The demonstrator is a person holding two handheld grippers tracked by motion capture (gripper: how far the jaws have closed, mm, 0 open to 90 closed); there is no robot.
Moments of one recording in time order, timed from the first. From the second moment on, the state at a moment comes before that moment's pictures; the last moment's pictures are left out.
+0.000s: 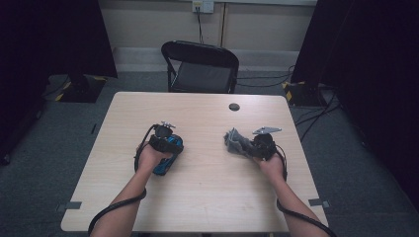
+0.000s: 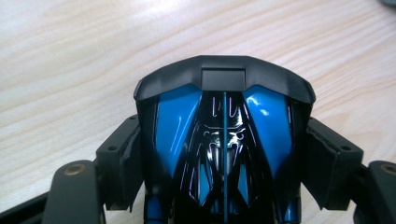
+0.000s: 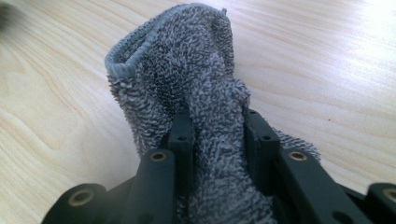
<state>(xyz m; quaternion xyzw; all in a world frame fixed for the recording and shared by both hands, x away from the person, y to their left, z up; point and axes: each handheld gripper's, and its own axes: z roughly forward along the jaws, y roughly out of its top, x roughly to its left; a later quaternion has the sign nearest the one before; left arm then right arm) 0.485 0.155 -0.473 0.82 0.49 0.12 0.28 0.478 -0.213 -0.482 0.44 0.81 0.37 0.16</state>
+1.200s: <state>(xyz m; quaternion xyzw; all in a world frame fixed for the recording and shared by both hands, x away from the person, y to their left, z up) 0.474 0.158 -0.473 0.83 0.46 0.12 0.29 0.476 -0.212 -0.469 0.43 0.80 0.37 0.16</state>
